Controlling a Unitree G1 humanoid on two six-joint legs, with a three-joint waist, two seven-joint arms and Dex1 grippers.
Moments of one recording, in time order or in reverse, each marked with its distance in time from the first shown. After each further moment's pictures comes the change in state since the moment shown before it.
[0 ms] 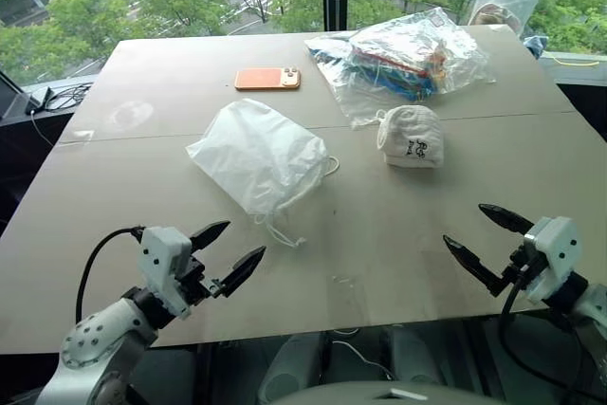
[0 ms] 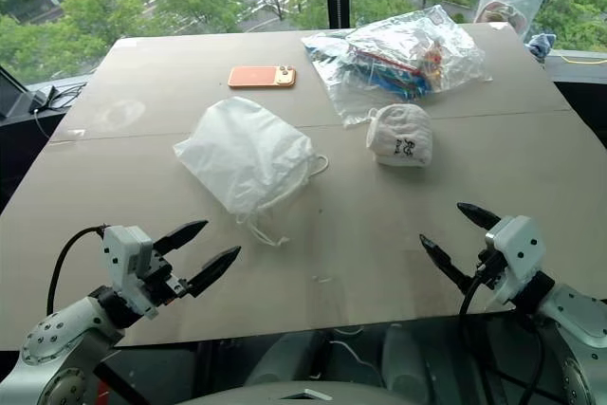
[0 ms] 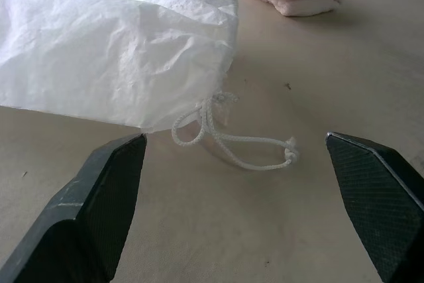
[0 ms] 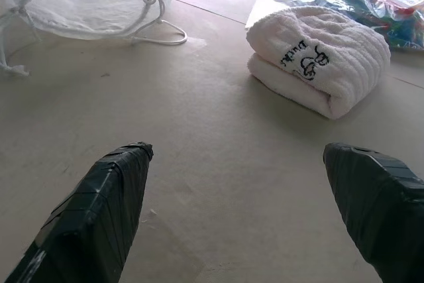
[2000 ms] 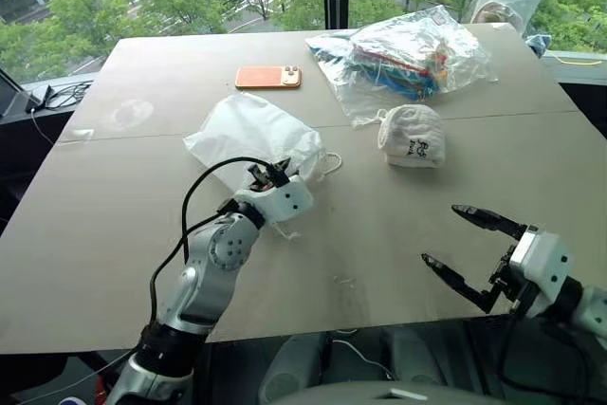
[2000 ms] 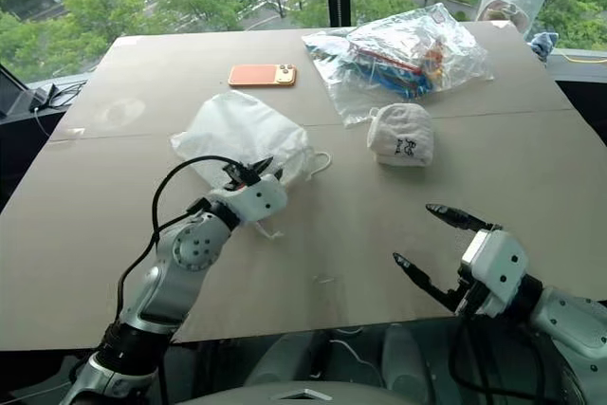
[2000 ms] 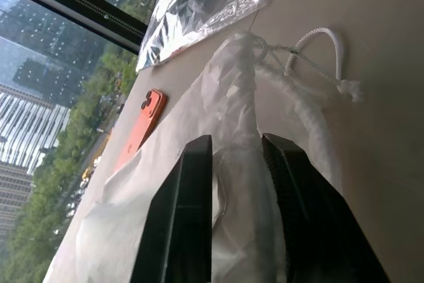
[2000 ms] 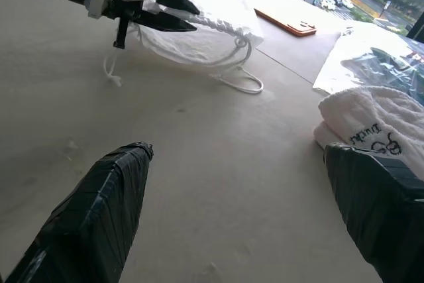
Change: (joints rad) left arm -0.636 -0.034 -0.510 0.292 1.044 -0.122 0.343; right arm -0.001 -0.071 0.081 -0.137 -0.004 -0.079 0.040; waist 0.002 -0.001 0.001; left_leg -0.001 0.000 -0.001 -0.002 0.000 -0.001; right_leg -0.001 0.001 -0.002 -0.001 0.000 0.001
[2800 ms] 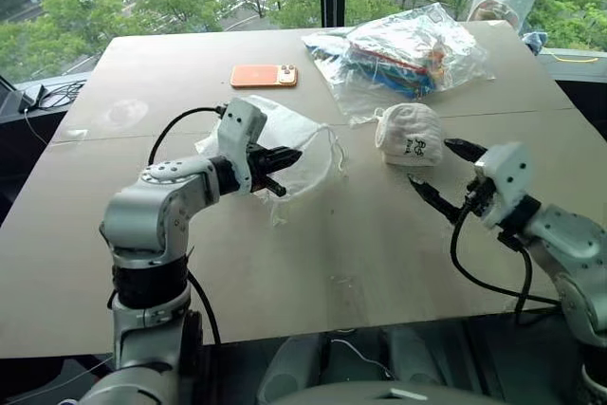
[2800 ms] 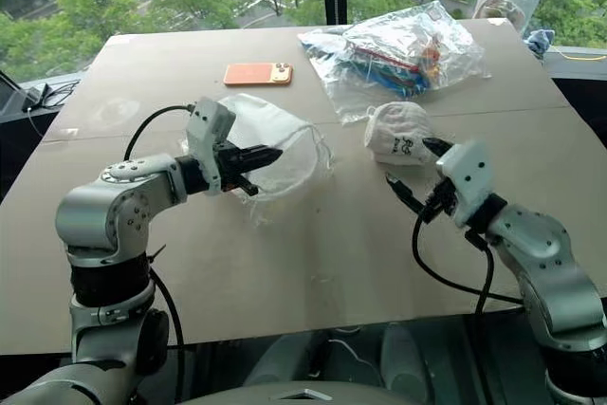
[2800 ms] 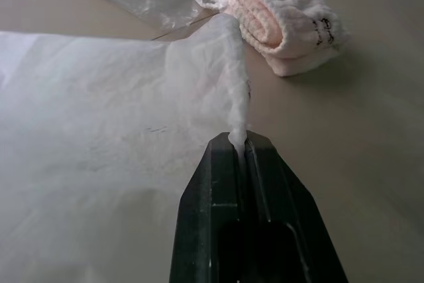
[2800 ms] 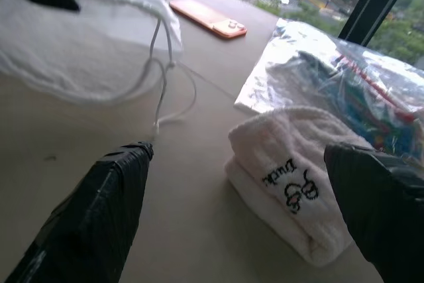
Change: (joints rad) left arm -0.423 -0.047 0.389 -0.070 -0.834 1.144 -0.350; right arm -0.644 -0.053 0.269 0.355 -0.157 0.280 -0.157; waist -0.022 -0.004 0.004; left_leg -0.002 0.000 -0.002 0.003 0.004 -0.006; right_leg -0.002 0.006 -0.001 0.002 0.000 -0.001
